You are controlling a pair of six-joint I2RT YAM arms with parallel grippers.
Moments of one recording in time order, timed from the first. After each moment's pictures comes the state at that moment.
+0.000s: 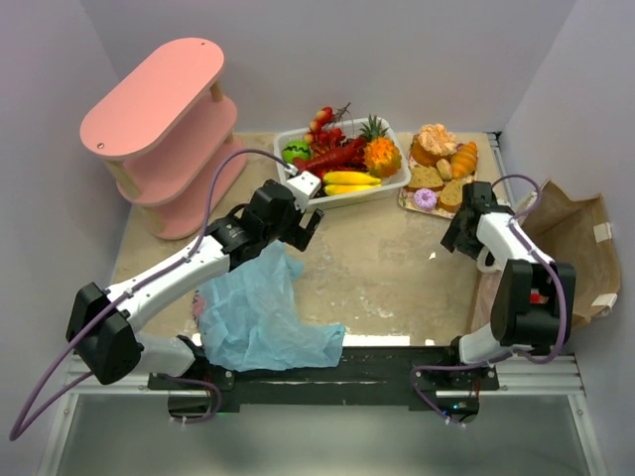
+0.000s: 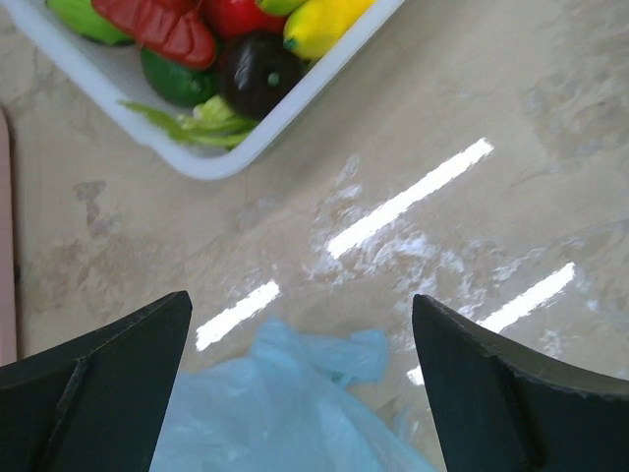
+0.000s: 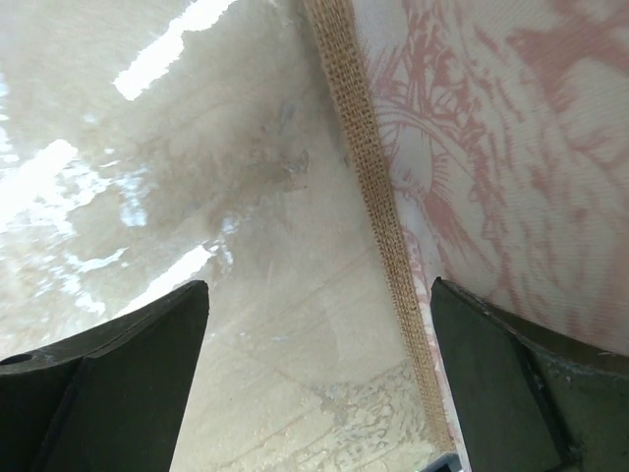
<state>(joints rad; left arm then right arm) -0.73 1.35 1.10 -0.33 -0.19 0.00 -0.10 1.55 0.98 -0.71 0.42 0.49</state>
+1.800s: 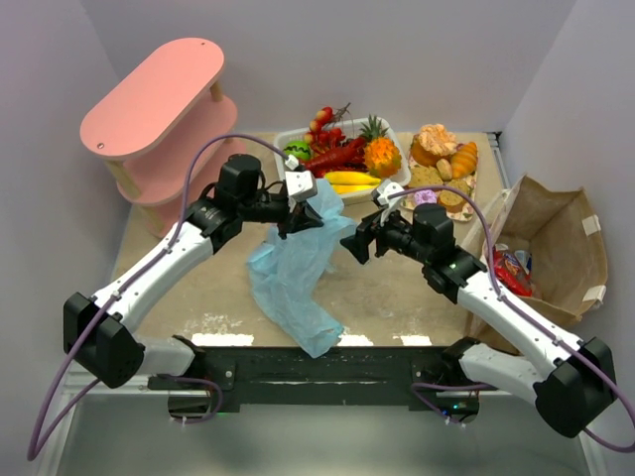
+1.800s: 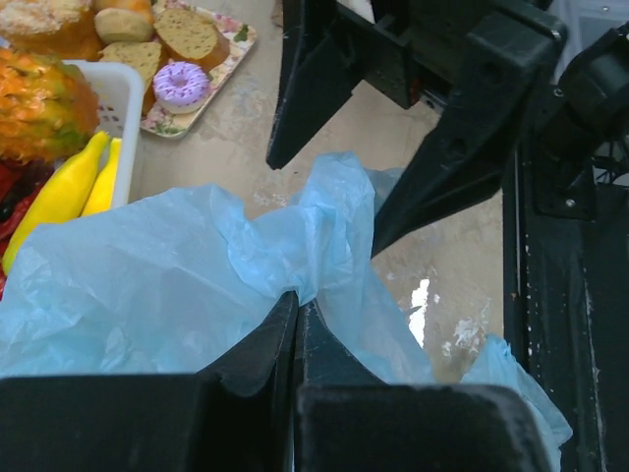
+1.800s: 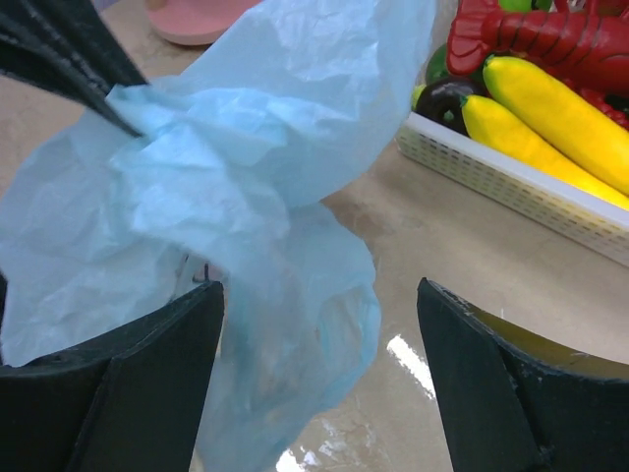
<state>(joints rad) -0.55 1.33 1.18 -0.30 0.76 0.31 0.56 1.03 0.74 0.02 -0.31 0.04</state>
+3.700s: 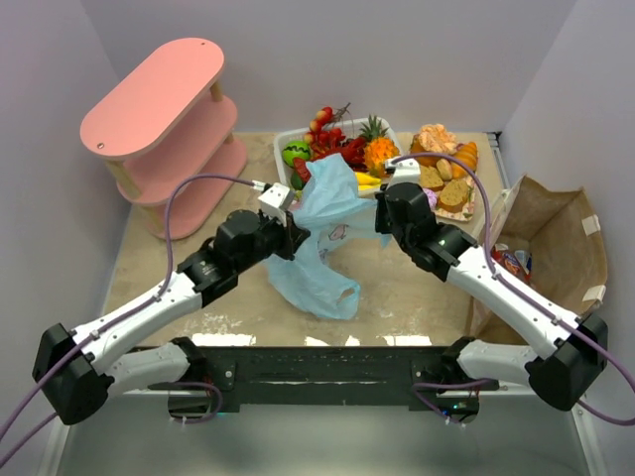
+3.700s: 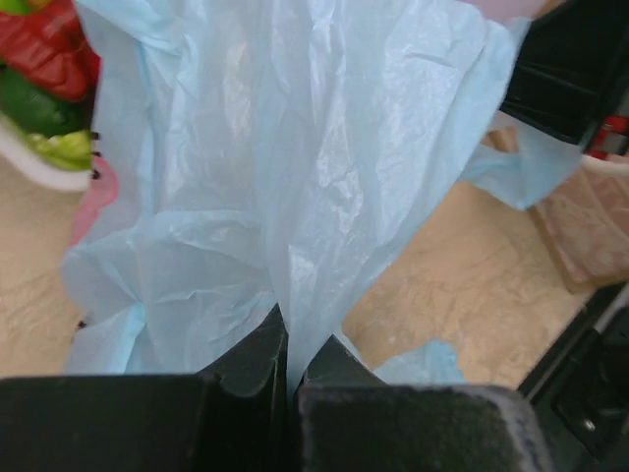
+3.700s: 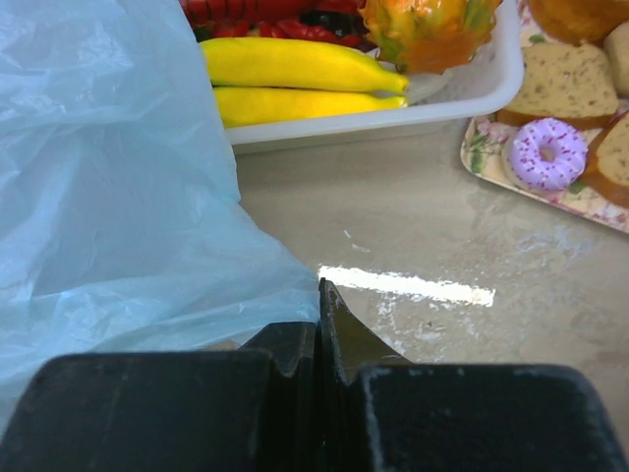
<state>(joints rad) -0.78 1.07 0.78 0.00 -0.08 -0.33 0.67 1.19 1.05 -0.37 0.46 0.33</state>
